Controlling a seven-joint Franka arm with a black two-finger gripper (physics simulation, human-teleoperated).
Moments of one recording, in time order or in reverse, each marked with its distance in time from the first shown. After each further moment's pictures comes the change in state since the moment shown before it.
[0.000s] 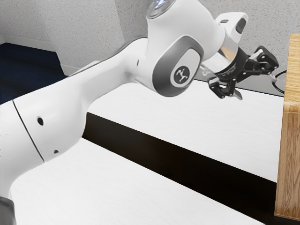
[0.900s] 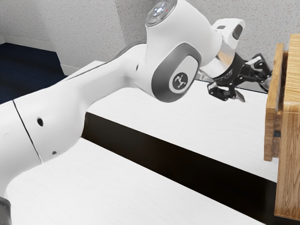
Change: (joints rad) arm 0.013 -0.026 0.000 -0.068 0.005 0.038 0.008
